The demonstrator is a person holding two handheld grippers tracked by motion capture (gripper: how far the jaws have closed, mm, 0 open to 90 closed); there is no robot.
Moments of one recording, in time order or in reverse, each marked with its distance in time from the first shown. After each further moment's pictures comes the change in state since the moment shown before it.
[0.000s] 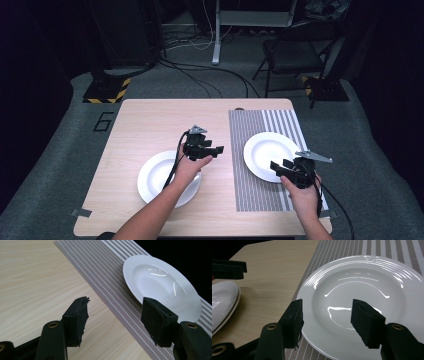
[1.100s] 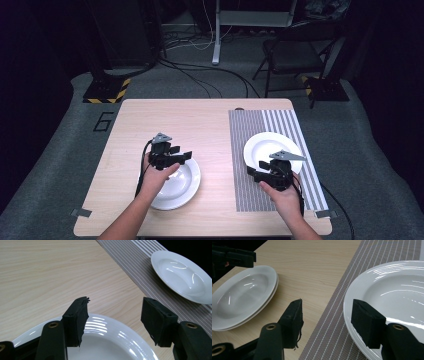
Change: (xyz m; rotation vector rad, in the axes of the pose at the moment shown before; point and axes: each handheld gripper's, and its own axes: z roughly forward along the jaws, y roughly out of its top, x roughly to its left) left arm 0.049 -0.040 -0.084 -0.036 0.113 -0.051; right arm 0.059 0.000 0.016 0.047 0.155 -0.146
